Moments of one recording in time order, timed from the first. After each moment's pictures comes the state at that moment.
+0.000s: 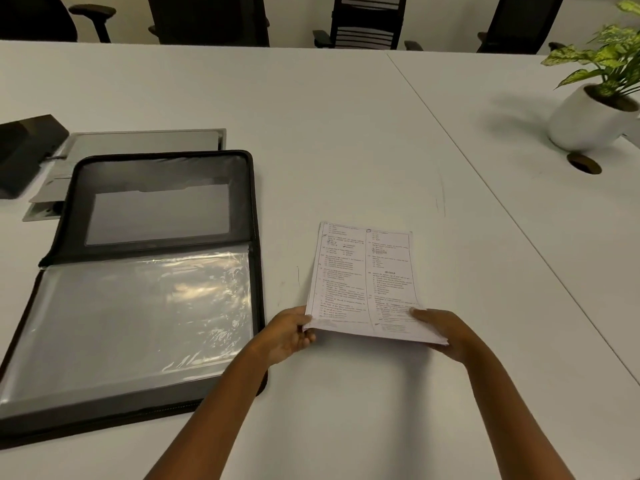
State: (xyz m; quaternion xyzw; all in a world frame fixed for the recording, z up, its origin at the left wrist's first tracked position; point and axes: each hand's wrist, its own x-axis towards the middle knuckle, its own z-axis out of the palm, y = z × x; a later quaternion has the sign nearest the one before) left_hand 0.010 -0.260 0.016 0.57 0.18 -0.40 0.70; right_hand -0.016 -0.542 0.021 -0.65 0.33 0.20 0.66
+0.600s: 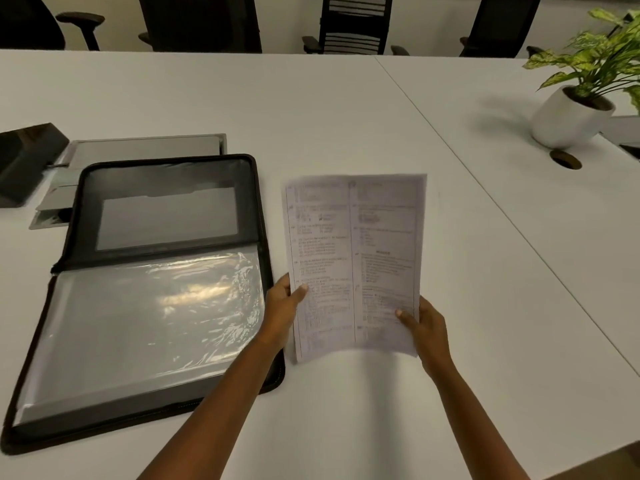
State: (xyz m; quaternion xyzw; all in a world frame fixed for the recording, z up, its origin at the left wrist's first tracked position) left_hand 0.006 -0.243 0.046 0.66 0.11 -0.15 0.73; right_hand -0.056 -0.461 0.033 -0.77 0.18 -0.06 0.61
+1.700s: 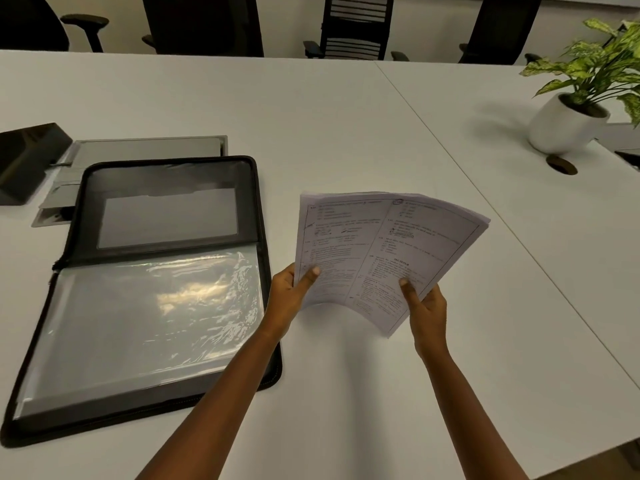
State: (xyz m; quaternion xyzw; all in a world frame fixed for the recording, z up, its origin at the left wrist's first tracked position) left_hand 0.014 -0.252 0.055 0.67 0.01 -0.06 0.74; right_hand -0.036 -0.451 0.053 -0.70 0.17 -0.17 0.68
